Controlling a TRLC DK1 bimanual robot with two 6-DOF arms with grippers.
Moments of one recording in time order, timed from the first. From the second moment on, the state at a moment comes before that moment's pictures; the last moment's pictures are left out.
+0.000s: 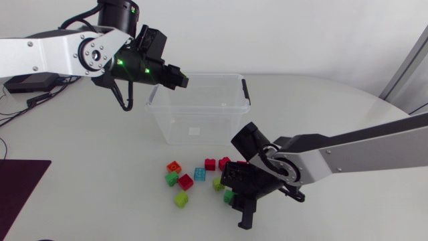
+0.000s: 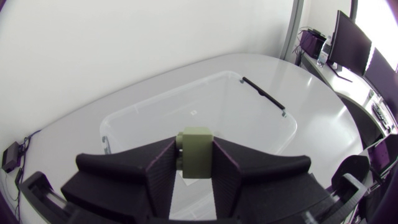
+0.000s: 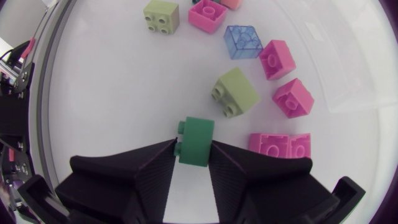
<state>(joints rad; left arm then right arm) -0.37 1.70 1.34 -0.24 0.18 0.13 0.71 1.72 0.78 -0.30 -0.19 -0.58</state>
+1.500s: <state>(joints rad) -0.46 1.56 0.78 -0.42 0.18 0.41 0.47 1.72 1.39 -0.35 -0.17 -0.37</state>
